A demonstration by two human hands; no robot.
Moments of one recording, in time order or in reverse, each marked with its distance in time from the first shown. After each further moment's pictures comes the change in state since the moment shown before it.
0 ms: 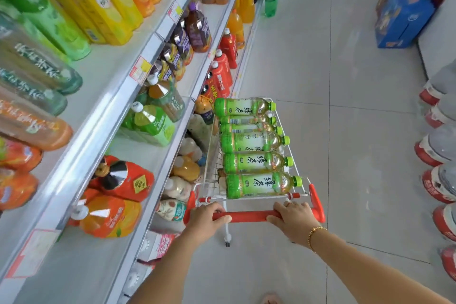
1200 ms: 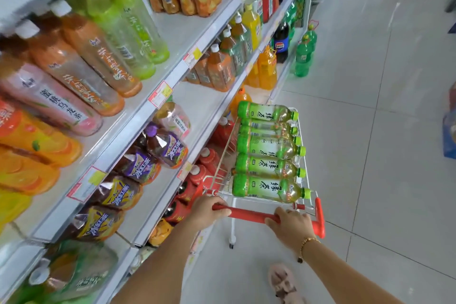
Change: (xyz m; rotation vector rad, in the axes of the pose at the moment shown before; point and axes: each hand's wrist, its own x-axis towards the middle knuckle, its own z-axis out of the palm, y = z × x) left_hand 0.499 0.271 -0.254 -0.140 0.129 -0.075; right_hand 0.426 0.273 -0.377 0.106 0.079 -0.032
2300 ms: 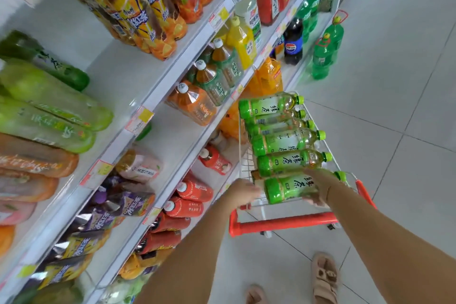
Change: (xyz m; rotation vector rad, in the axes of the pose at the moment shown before) left_hand 0.252 0.267 -0.043 -0.225 -0.178 -0.376; right_hand 0.255 0.173 -0.274 1.204 -0.314 0.665
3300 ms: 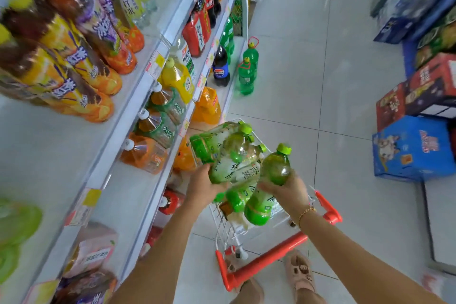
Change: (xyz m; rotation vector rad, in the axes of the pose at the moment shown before) left_hand 0.043 0.057 -0.111 -0.033 0.212 0.457; right_hand -0.064 -0.045 0.032 -0.052 0.487 -0.450
